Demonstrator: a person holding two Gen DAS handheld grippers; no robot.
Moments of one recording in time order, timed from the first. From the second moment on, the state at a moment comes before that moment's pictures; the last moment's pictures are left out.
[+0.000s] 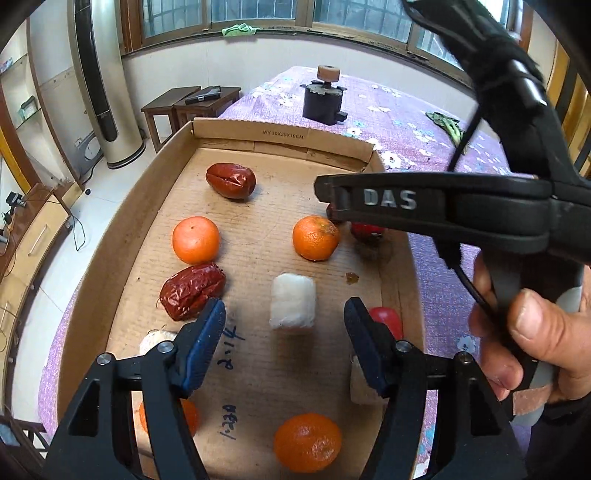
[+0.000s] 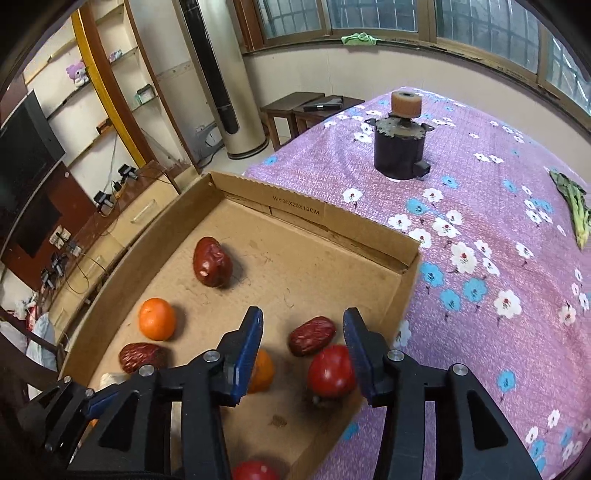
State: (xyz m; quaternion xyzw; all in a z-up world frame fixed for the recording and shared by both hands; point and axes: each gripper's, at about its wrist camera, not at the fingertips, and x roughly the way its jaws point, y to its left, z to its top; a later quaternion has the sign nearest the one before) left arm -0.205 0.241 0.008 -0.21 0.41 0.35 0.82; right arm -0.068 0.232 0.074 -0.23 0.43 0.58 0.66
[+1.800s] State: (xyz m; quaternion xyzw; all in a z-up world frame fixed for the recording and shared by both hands) left arm -0.272 0.165 0.063 -0.11 0.35 0.39 0.85; right arm -0.167 0.043 0.091 -0.34 0.24 0.73 0.55
